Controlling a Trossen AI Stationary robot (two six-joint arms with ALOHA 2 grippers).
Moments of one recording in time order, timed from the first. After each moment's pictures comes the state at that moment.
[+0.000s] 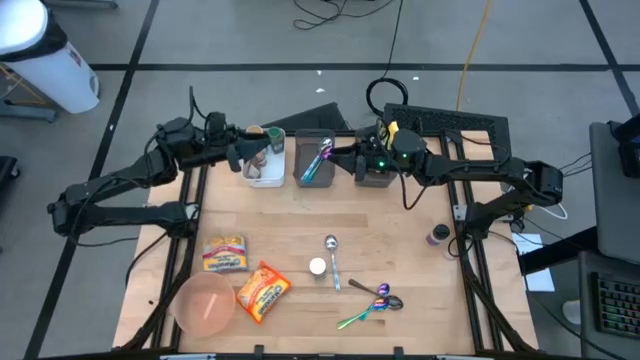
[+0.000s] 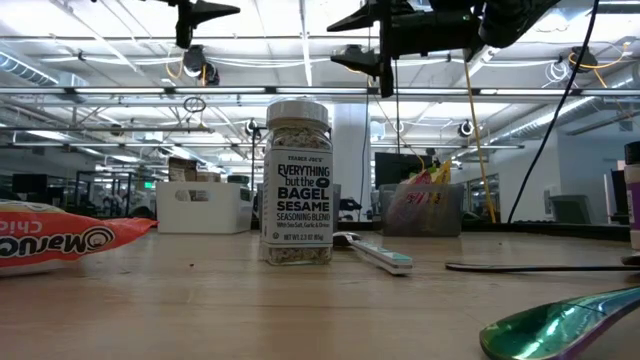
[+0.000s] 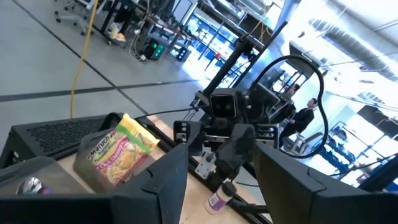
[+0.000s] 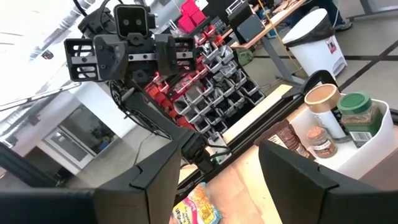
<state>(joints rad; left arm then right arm) 0.44 0.85 0.86 0.02 0.17 -0.60 -0.32 1.39 0.89 0.54 -0.18 0.70</state>
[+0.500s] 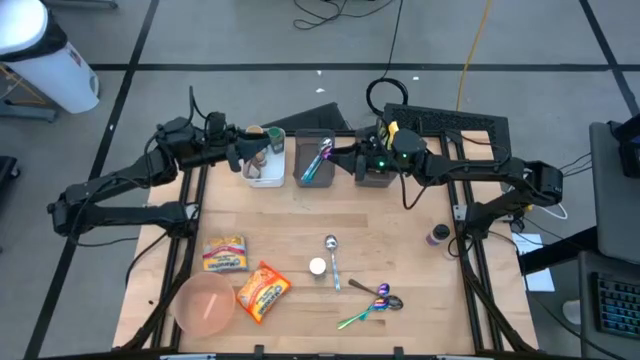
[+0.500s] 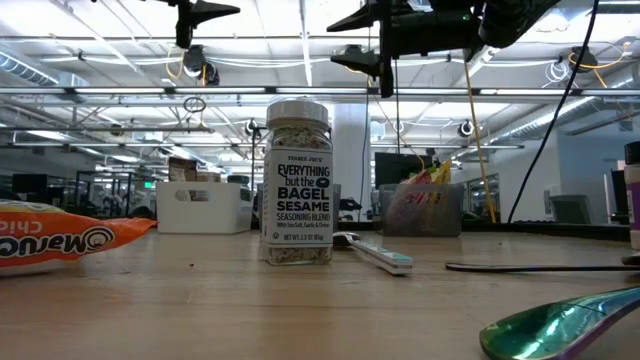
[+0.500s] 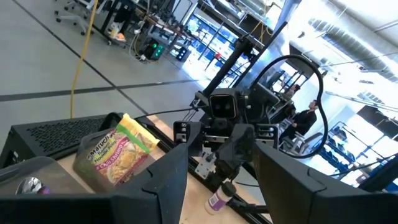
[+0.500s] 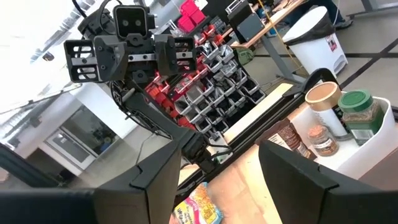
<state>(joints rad) 0.44 0.85 0.86 0.02 0.17 -0.61 -0.32 1.39 0.89 0.54 -0.18 0.71</state>
